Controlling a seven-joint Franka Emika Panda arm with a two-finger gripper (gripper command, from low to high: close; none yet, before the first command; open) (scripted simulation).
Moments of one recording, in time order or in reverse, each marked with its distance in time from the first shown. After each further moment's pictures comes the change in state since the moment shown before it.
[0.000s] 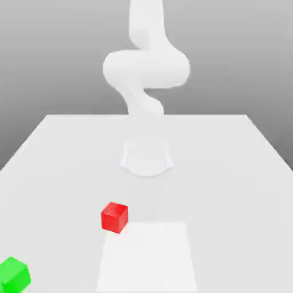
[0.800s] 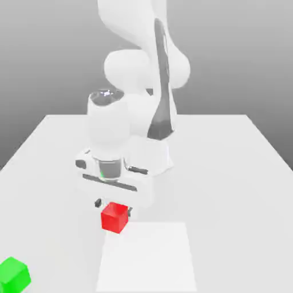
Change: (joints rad) arm -0.200 0.893 -0.019 -0.563 0.041 0.733 0.099
